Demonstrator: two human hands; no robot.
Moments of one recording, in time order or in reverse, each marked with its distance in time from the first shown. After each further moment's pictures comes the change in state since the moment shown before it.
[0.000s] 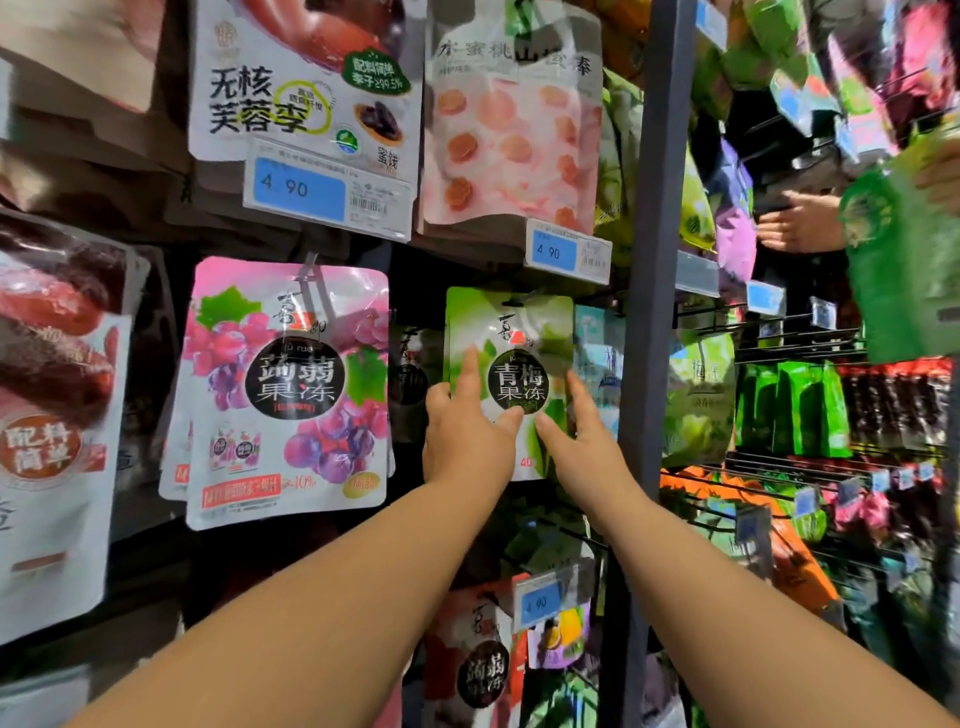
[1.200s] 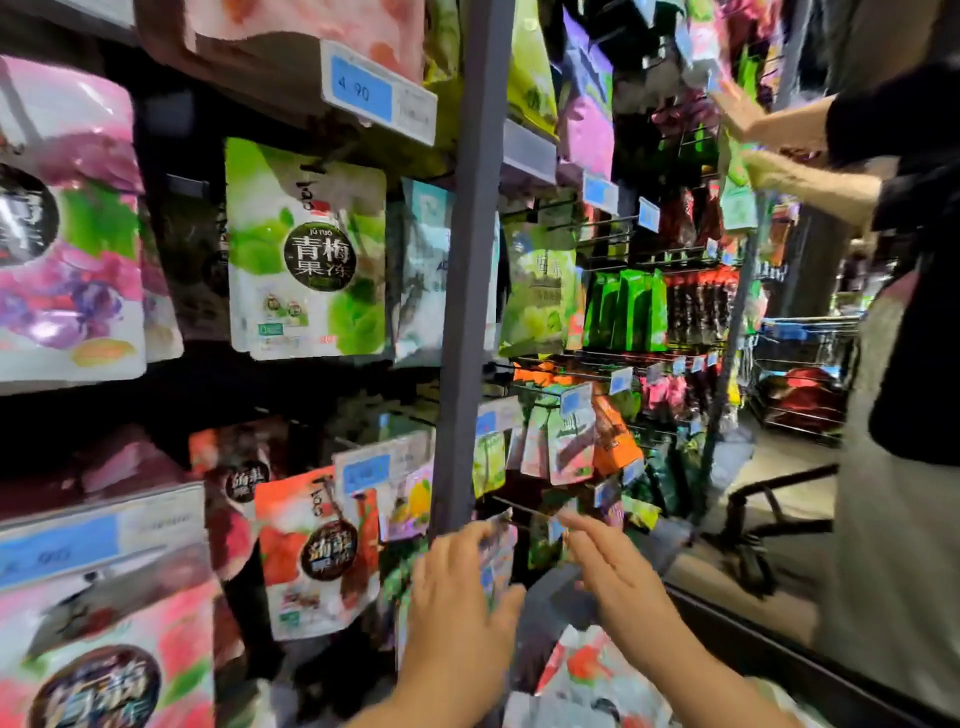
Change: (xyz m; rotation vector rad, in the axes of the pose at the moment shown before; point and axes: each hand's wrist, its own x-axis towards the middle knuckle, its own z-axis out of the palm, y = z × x) left_hand -0.213 -0.053 0.111 0.066 -0.467 0.118; right_hand -0.207 0.129 -0.127 -0.211 0.013 0.271
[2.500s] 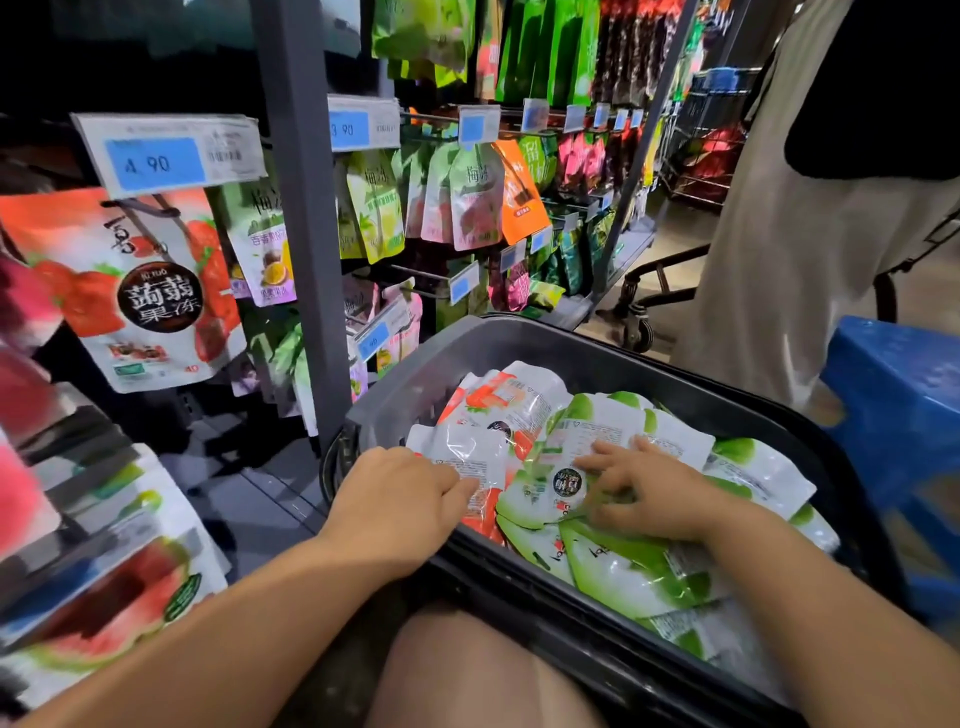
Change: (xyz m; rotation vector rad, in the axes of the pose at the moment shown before) left_hand -0.081 -0.036 0.088 0.473 -0.470 0.403; right_hand -0.137 0.128 -0.093 -0.729 -0.644 0.313
